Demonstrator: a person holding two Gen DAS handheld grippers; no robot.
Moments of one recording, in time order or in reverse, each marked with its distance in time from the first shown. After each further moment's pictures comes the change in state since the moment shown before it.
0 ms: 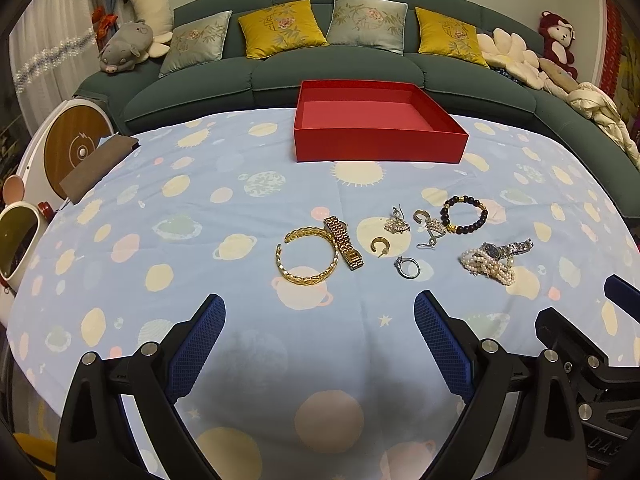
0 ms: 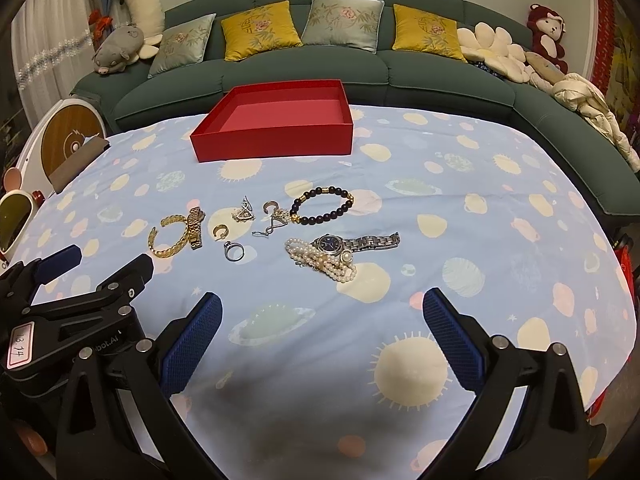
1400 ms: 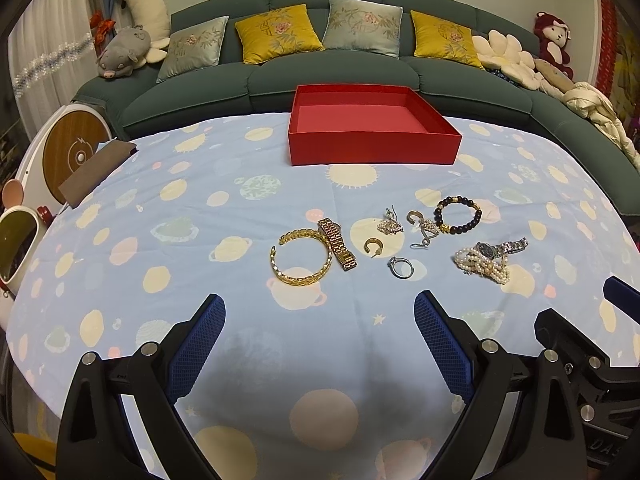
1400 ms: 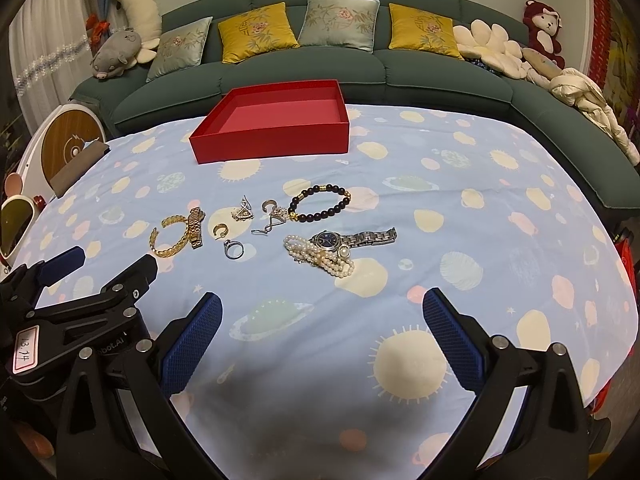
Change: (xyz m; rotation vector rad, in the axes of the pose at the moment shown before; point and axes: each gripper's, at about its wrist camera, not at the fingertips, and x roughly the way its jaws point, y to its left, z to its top) left arm -0.004 -0.006 -0.003 0.010 -0.018 -0.003; right arm -0.003 -0.002 -0.005 0.016 -0.004 0.002
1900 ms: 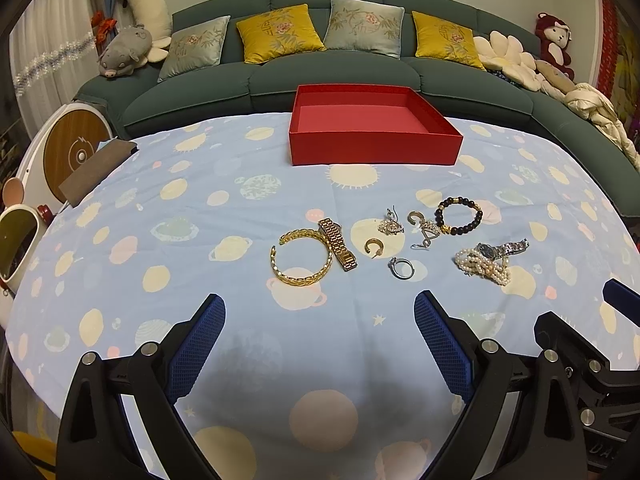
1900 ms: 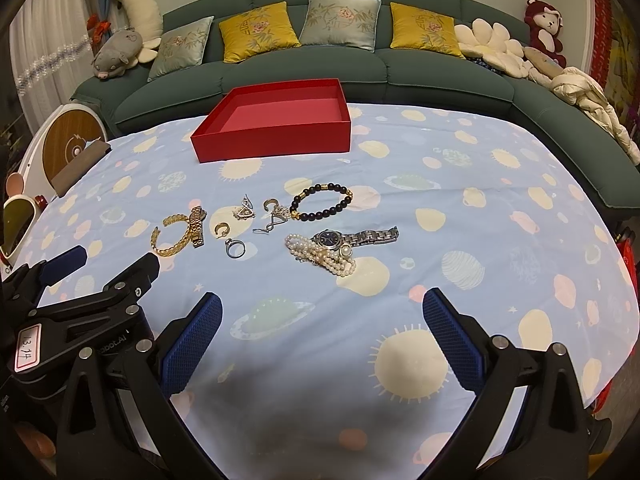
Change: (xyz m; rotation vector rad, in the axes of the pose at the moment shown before) left arm 0.001 -0.001 0.000 -0.004 -0.002 0.000; right arm 0.000 0.000 -0.001 0.001 0.002 0.004
